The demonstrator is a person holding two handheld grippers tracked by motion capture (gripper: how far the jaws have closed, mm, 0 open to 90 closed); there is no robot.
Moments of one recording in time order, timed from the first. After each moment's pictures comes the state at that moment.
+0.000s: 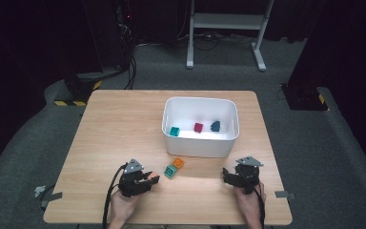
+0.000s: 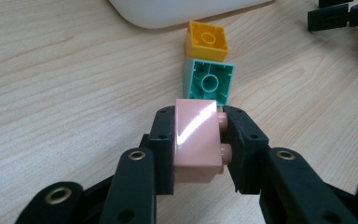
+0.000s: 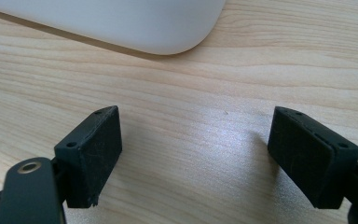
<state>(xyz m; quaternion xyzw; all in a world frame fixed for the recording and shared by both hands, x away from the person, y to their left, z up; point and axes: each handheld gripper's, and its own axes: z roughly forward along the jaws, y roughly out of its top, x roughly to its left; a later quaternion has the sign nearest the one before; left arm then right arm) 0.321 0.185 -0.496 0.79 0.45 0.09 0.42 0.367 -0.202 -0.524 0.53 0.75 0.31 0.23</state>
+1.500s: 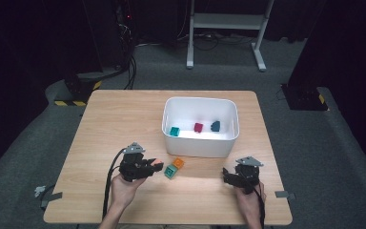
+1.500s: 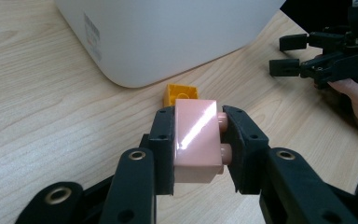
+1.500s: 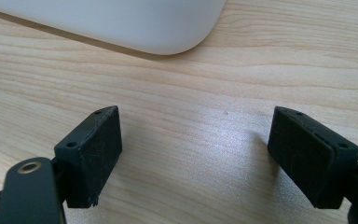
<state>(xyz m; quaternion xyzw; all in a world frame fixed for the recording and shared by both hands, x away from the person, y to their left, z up) 0.352 0.182 -0.447 0.79 0.43 0.05 0.43 0.367 -0.202 -0.524 0.53 0.75 0.31 0.23</state>
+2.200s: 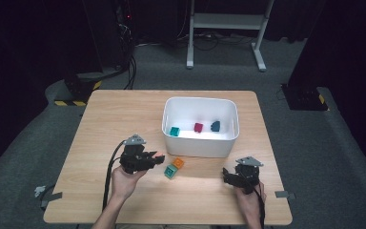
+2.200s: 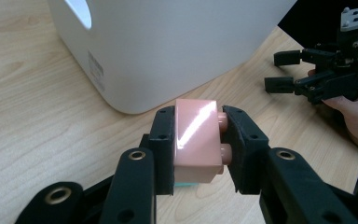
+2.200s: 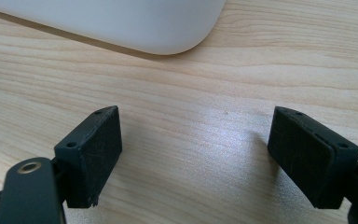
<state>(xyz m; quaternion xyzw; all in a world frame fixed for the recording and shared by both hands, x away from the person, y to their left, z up) 0.369 0.178 -0.429 0.79 0.42 0.05 0.45 0.367 -0.202 -0.524 0.53 0.75 0.31 0.23</state>
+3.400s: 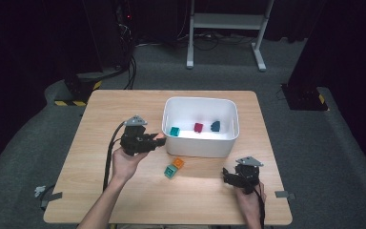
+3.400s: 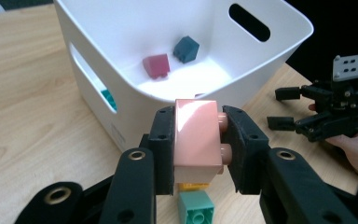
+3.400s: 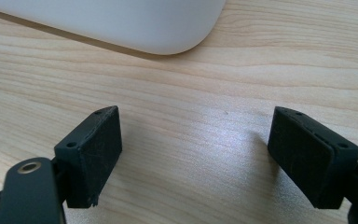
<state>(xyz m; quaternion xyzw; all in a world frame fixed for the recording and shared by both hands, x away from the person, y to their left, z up) 0.401 0.172 -0.382 0.79 0.40 0.08 0.46 0.366 -0.202 -0.524 0.53 0.75 0.31 0.23</state>
